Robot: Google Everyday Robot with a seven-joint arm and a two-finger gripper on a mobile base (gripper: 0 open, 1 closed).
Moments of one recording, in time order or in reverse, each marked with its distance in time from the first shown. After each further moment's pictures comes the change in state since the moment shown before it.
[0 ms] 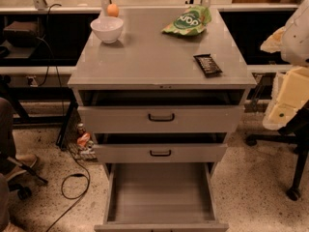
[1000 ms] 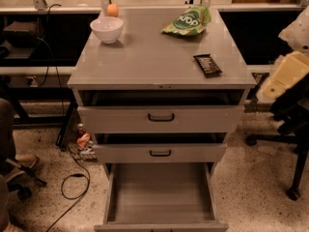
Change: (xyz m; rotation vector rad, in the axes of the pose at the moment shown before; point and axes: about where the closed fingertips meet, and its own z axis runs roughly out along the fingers) arm 0.026 -0.072 0.022 0.126 -0.077 0.210
